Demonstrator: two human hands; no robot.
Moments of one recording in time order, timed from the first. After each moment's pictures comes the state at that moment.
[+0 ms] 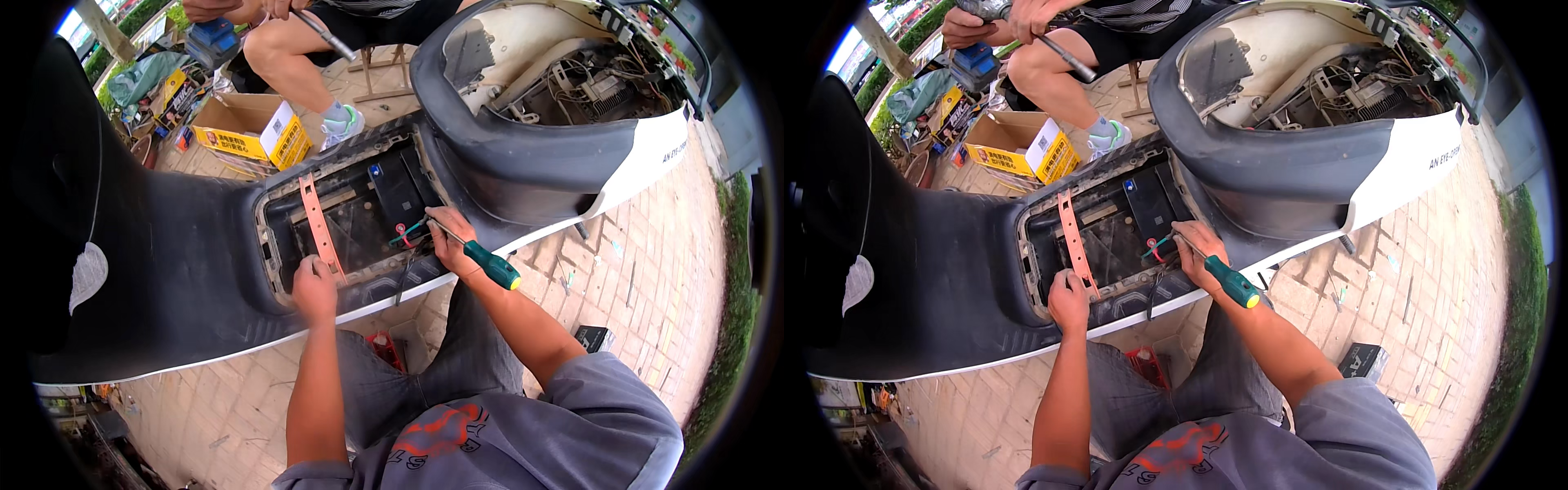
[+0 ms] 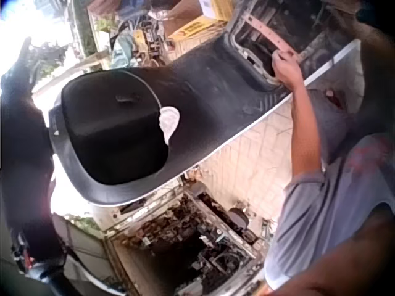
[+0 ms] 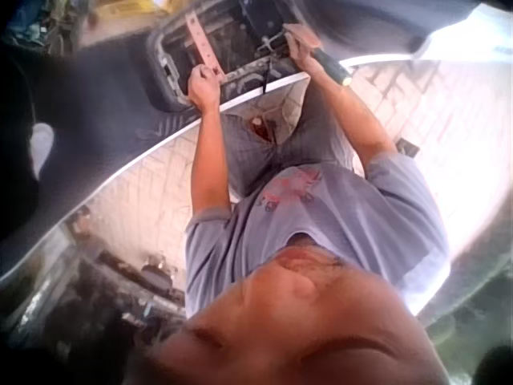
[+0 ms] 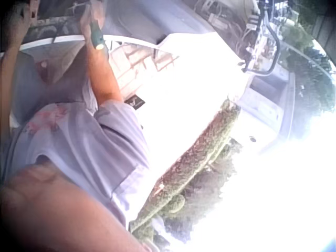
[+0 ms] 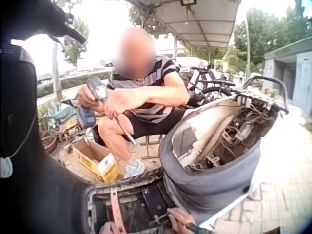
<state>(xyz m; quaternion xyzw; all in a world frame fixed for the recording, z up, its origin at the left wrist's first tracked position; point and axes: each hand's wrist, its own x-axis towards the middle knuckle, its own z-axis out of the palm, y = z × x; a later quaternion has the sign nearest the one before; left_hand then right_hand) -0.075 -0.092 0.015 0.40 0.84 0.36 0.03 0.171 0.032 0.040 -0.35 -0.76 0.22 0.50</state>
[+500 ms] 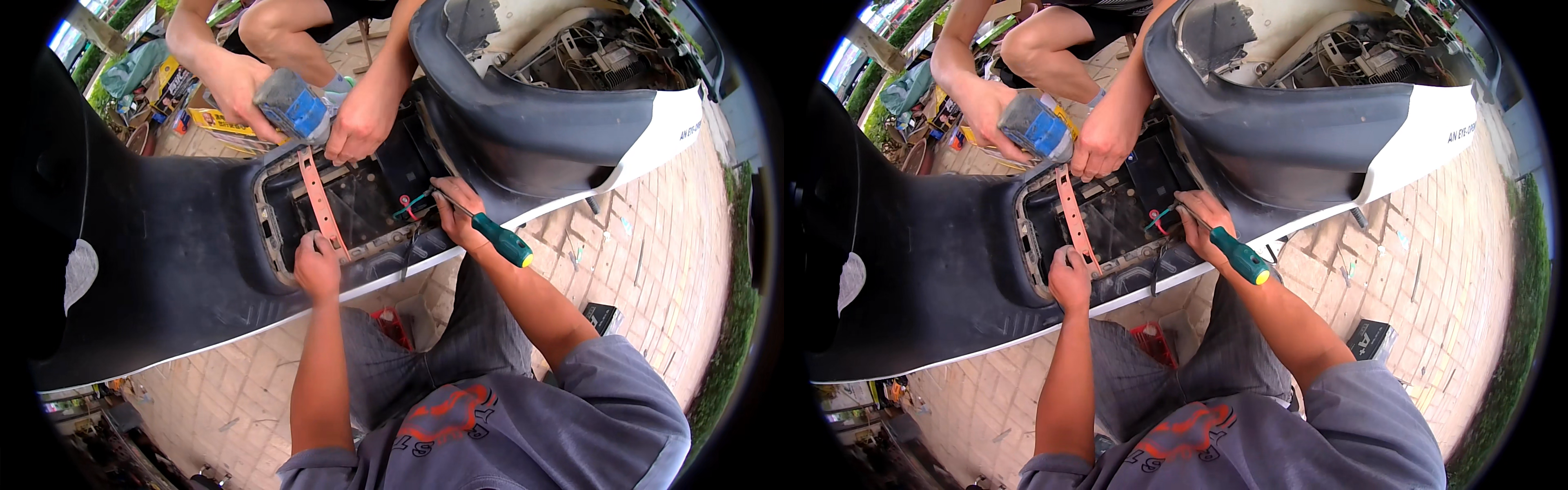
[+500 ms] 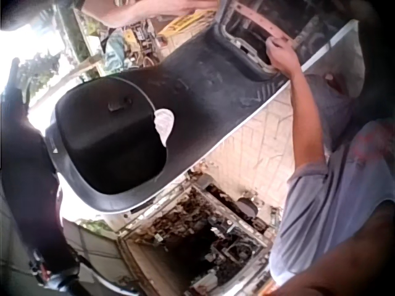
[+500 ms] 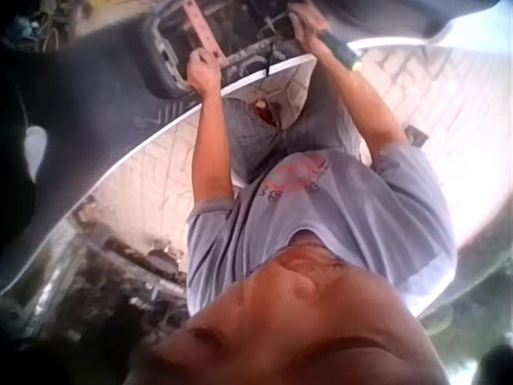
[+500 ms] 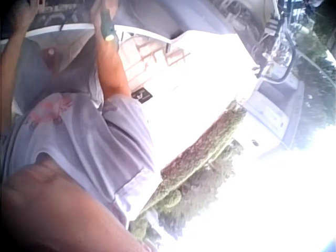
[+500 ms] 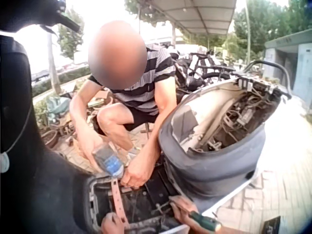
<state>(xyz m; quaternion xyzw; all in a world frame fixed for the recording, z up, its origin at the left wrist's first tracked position) -0.075 -0.092 0.011 0.39 0.85 0.35 0.01 0.171 0.030 0.046 -0.36 -0.76 0.21 0.49</state>
